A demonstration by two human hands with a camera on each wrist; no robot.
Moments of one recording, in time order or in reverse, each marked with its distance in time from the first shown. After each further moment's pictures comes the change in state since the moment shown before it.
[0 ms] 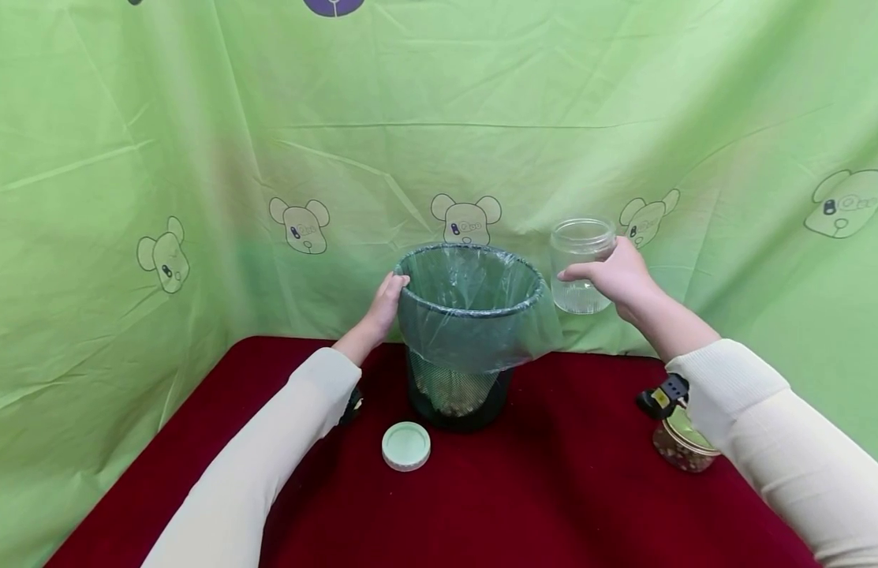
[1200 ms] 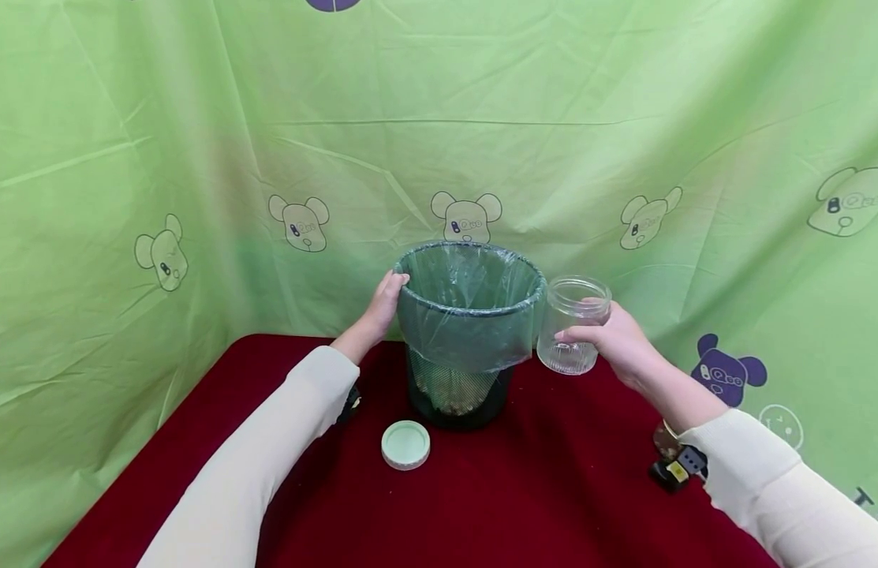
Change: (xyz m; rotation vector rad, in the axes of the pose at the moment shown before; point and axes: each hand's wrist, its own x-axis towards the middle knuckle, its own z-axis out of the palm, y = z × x) left_hand -0.001 0.002 -0.001 0.010 -0.017 -0.011; right_hand -0.049 0.059 0.021 0.168 -0.146 0.012
